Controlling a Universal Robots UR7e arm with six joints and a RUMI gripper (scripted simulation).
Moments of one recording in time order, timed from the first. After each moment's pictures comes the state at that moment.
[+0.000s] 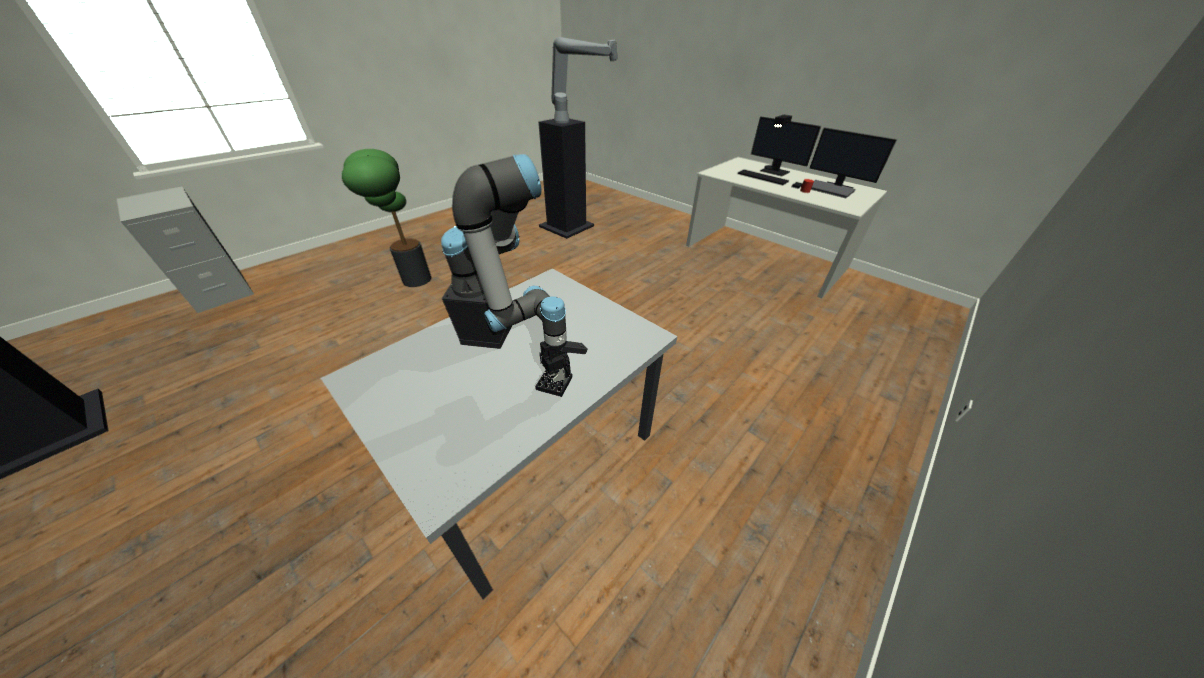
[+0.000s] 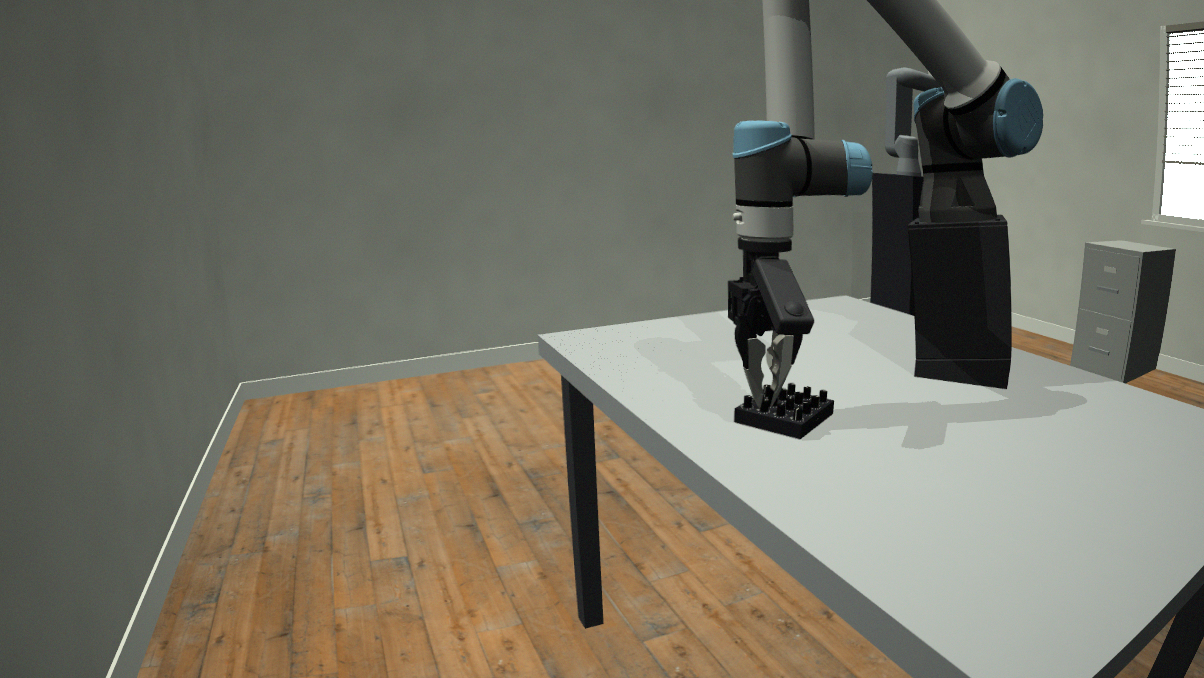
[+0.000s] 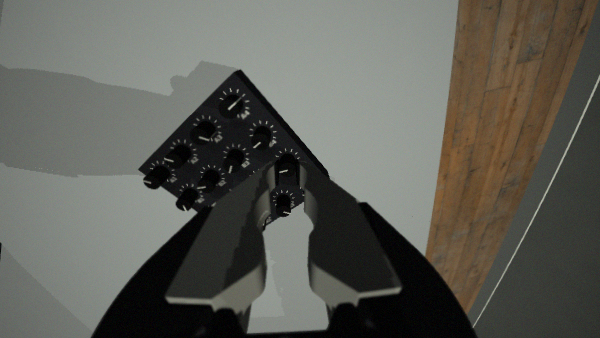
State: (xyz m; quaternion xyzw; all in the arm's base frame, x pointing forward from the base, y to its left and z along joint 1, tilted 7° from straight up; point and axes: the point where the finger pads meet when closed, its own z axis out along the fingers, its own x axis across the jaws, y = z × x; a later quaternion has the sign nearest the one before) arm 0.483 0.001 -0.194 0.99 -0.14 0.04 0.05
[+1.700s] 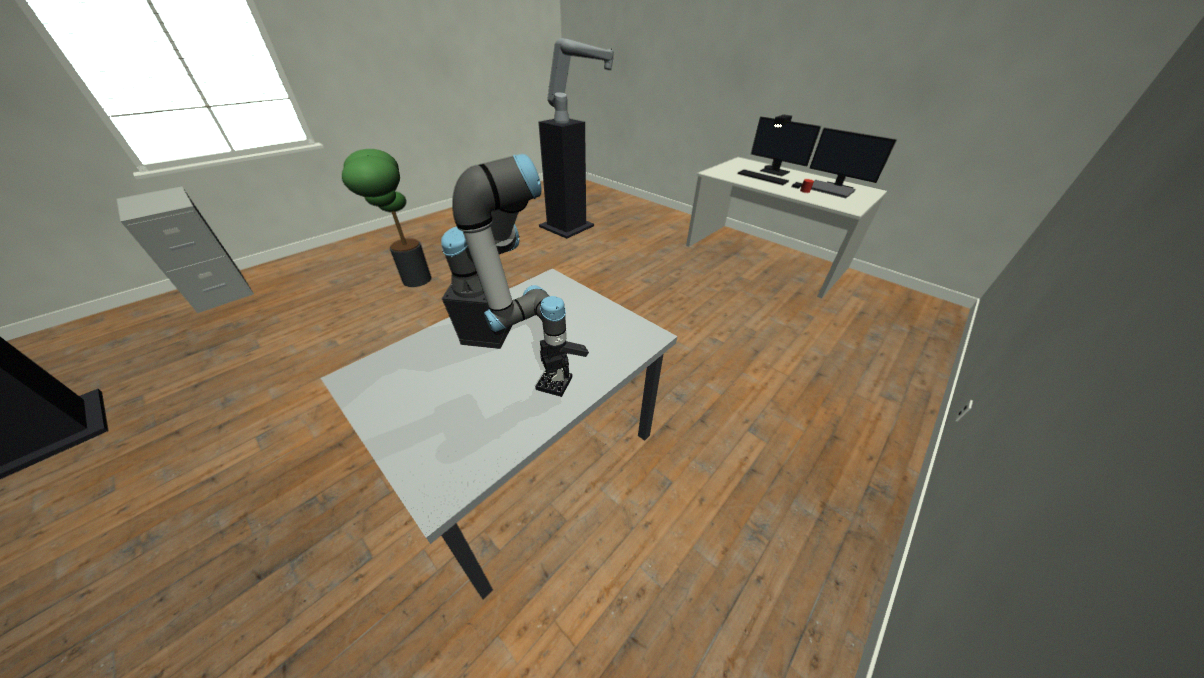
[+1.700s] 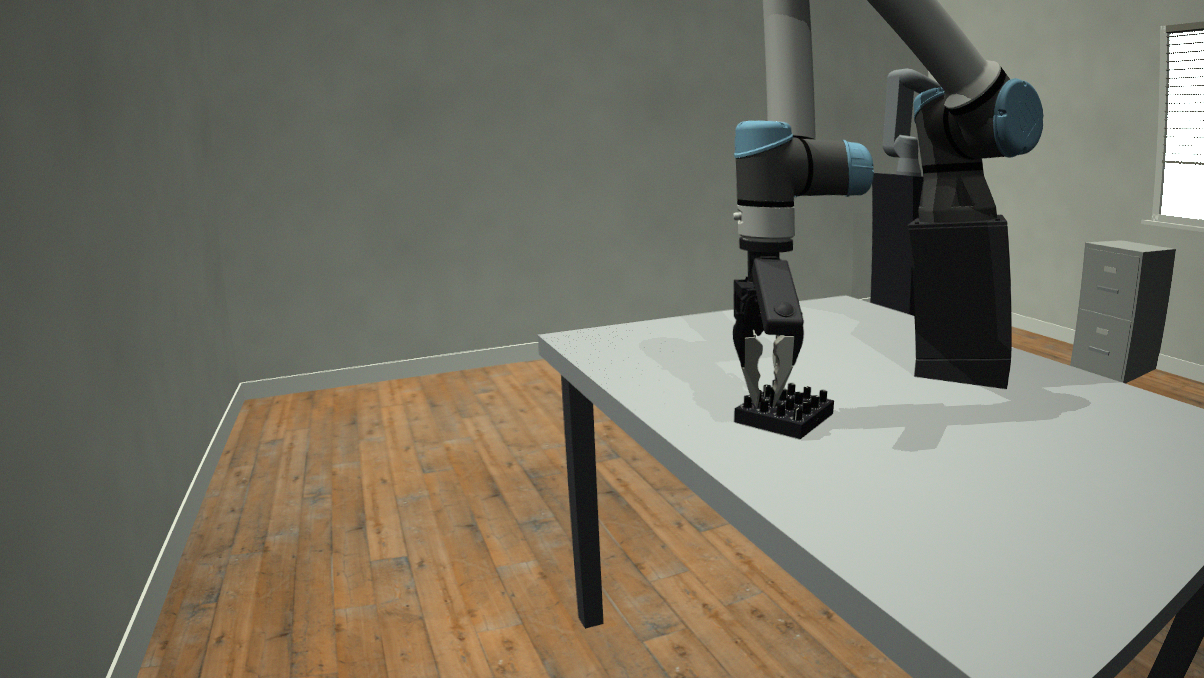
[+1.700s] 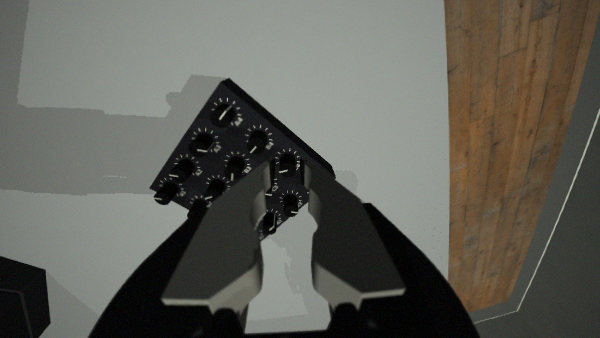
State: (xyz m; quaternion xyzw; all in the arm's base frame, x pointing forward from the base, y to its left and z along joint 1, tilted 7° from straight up) arm 0.484 0.001 -0.194 0.98 -0.21 0.05 0.04
